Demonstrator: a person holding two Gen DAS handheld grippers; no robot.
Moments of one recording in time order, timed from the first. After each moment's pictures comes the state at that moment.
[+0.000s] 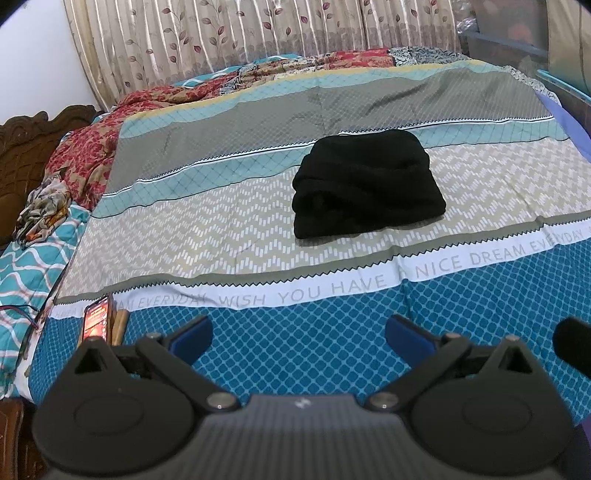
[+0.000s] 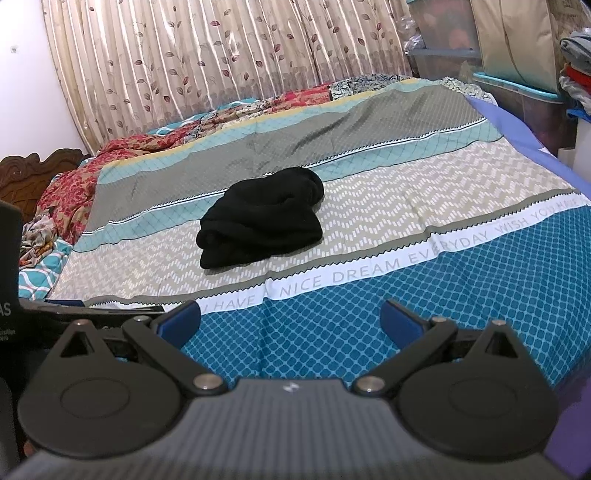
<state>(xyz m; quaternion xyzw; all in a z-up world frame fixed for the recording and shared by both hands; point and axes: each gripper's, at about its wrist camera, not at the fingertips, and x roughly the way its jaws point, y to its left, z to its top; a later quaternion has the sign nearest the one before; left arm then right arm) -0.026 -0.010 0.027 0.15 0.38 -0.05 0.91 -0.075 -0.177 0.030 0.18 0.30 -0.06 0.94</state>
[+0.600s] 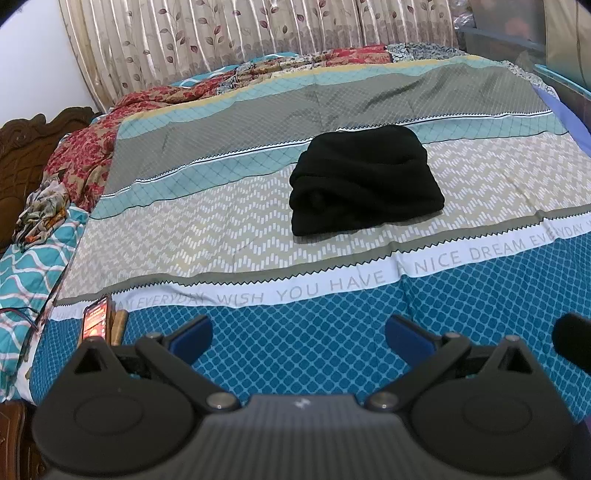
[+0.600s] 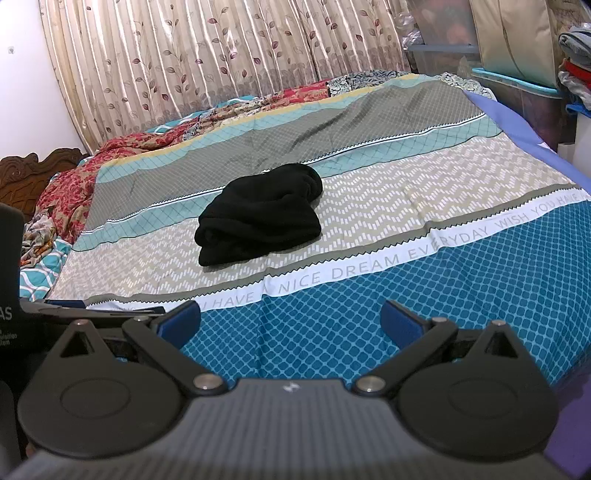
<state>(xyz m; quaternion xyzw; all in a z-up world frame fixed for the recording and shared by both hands) -0.025 -0.010 0.024 0.16 0.39 -0.05 0.91 -0.074 -0.178 0.028 0.18 0.30 -0.06 0.93</state>
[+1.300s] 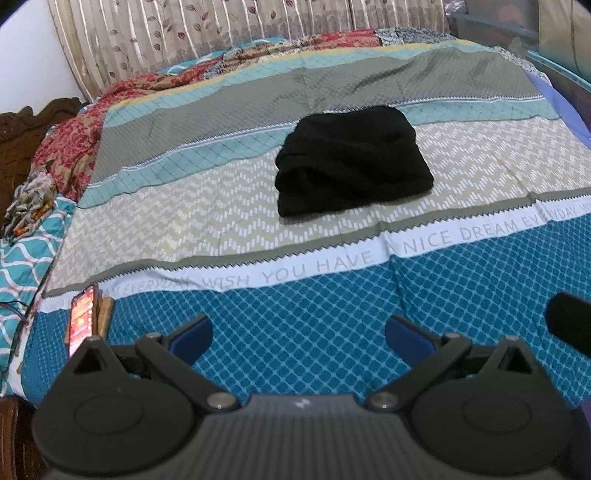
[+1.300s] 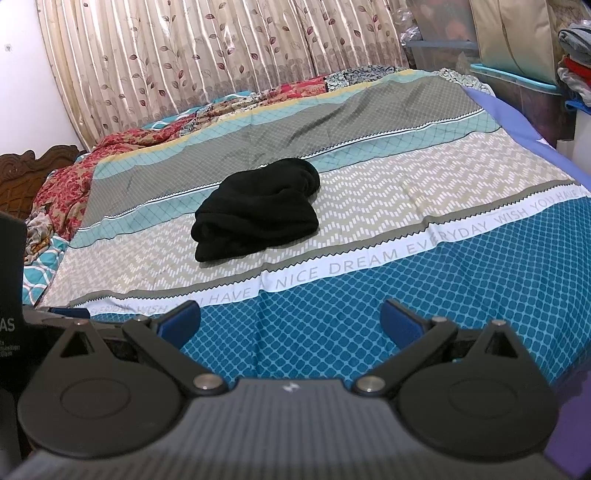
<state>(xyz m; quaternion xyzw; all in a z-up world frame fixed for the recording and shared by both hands) -0.026 -0.015 0.010 0.16 0.41 -0.07 0.89 -0.072 -0.179 0.021 0.18 0.31 -0.07 0.93</state>
